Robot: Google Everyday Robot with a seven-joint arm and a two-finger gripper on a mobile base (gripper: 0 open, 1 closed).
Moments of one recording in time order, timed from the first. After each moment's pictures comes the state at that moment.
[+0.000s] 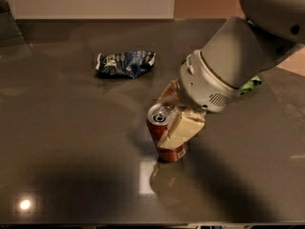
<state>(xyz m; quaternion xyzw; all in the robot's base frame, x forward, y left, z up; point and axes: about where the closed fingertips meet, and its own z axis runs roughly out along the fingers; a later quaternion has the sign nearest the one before) 0.391 -0.028 0.919 -0.72 0.64 0.17 0.21</state>
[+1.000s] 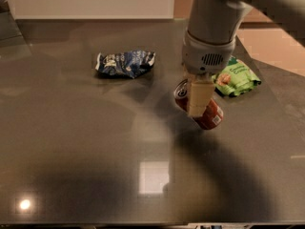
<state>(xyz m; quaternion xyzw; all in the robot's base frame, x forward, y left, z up) 0.470 -0.092 0.915 -0.71 0.70 0.01 0.04</state>
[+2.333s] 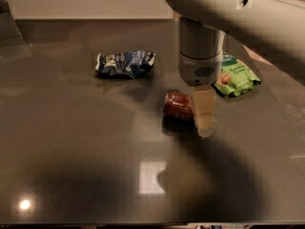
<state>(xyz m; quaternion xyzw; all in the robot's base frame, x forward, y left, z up) 0.485 -0.111 0.872 -0.72 0.69 -0.02 -0.04</state>
